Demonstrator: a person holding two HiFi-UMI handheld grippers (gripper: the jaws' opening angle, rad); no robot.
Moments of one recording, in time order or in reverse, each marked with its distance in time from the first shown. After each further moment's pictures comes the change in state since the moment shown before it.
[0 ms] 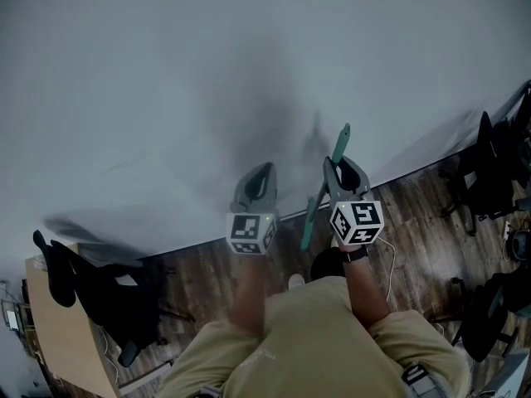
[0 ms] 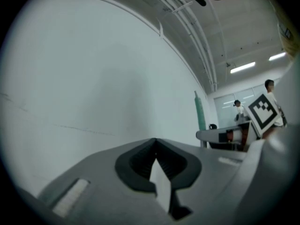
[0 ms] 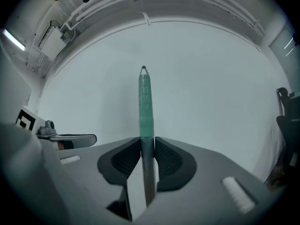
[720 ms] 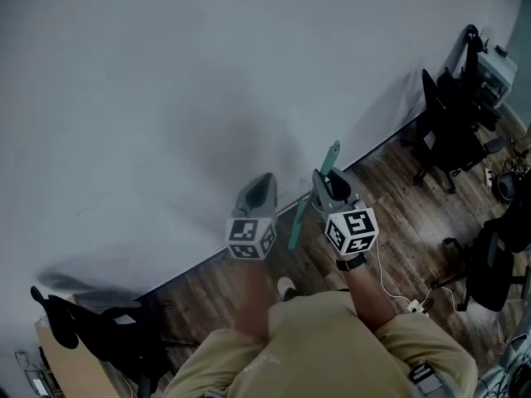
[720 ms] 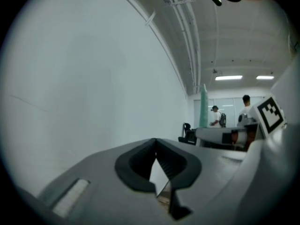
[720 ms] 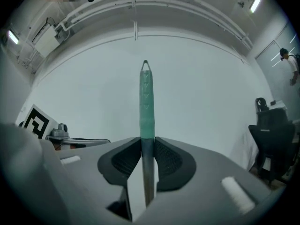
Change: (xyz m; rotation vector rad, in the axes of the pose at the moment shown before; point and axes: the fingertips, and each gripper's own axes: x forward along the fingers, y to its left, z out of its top) left arm 0.038 -0.191 -0.007 -0.090 0.090 -0.257; right arm -0.155 -0.101 0.023 -0.001 -0.020 -0.153
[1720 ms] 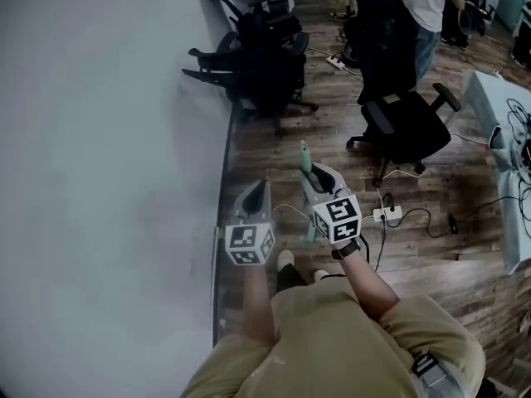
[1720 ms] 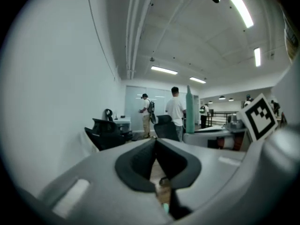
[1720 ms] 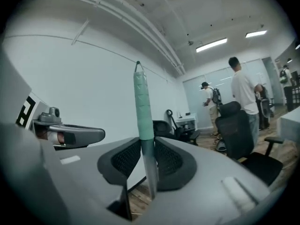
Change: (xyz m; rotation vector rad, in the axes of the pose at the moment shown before) left arm 0.114 -0.573 -0.067 0.160 0.186 -0.856; right arm -0.458 -0.344 0.006 0.080 0.000 -0.833
